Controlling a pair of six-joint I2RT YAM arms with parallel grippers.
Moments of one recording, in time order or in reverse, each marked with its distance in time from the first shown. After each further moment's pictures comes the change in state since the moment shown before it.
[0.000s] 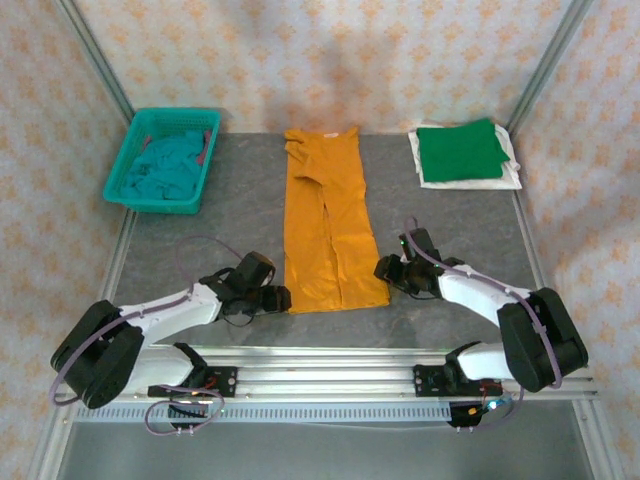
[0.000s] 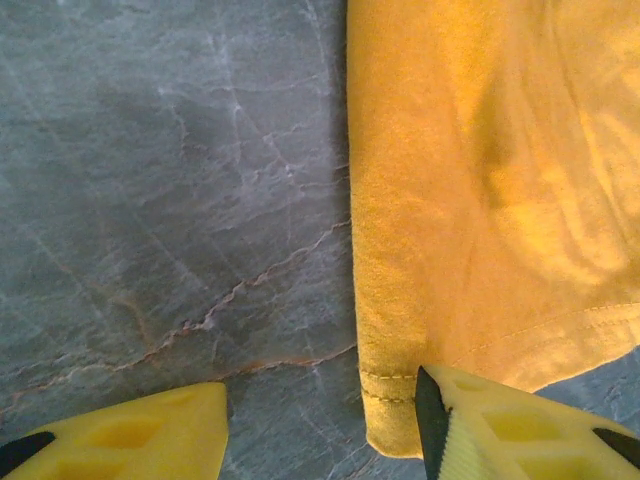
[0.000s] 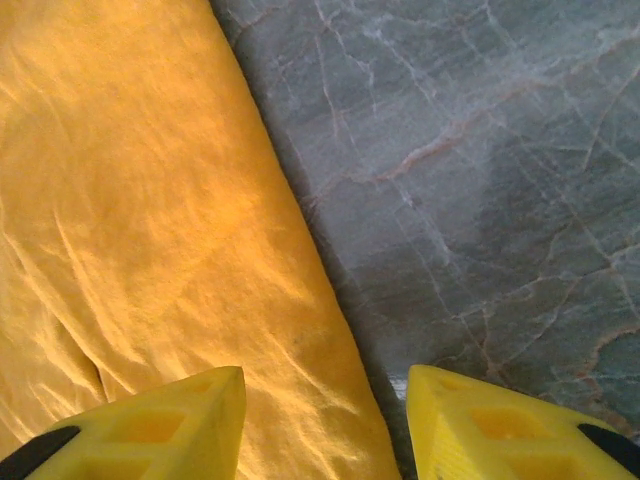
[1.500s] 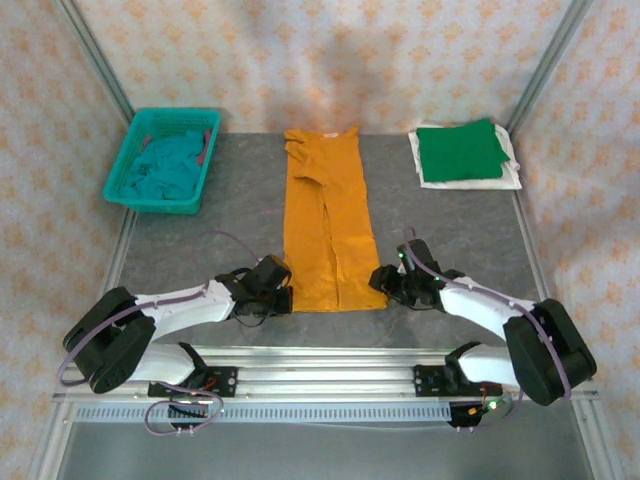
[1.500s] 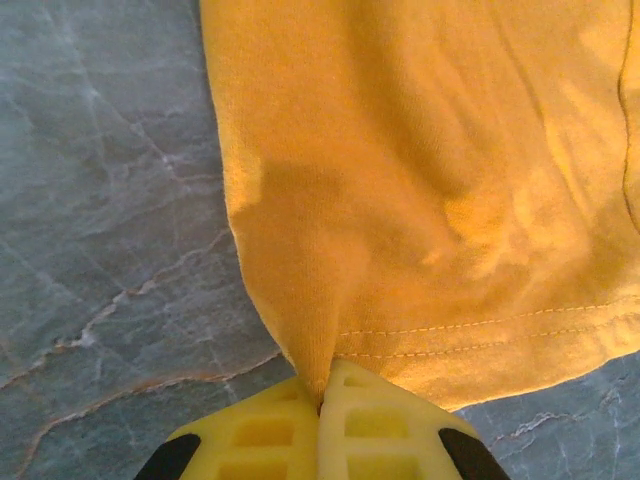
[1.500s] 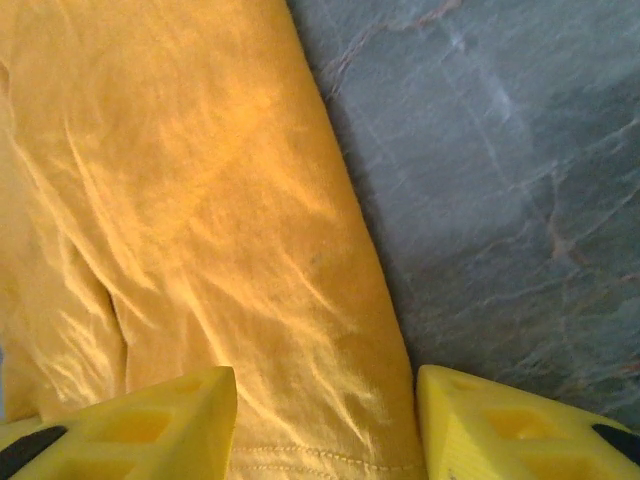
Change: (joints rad) left arm -0.103 0.076 0.057 0.003 -0.079 -0.028; right arm 0.059 -0.077 -0.089 0.043 -0.071 0.075
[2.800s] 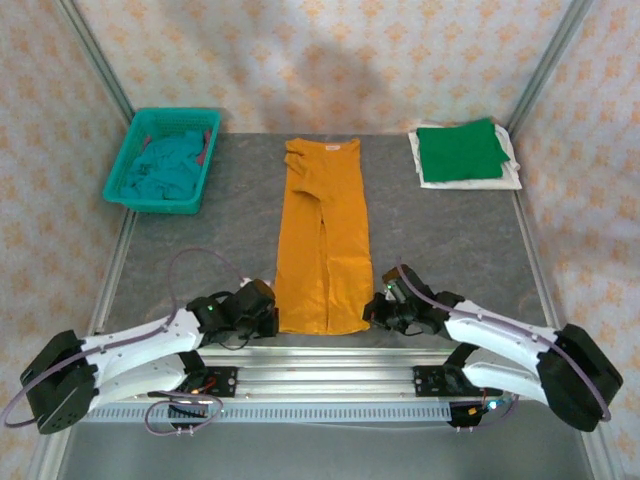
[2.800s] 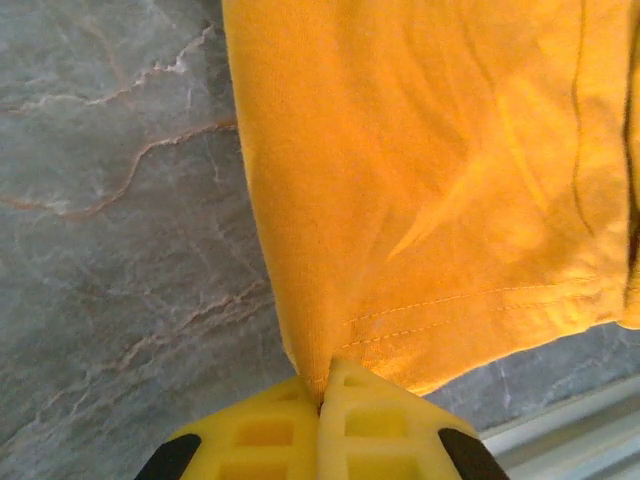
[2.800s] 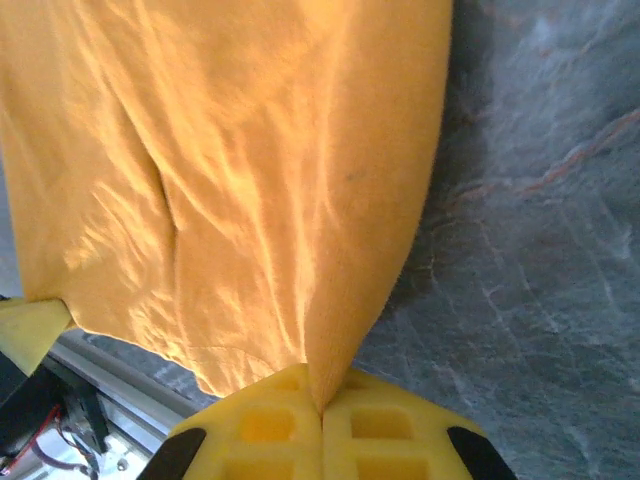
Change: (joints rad) left arm -0.126 -0.371 -0.146 -0.188 -0.046 -0.091; right arm 0.283 -0.220 -0.095 -0.081 -0.035 0.194
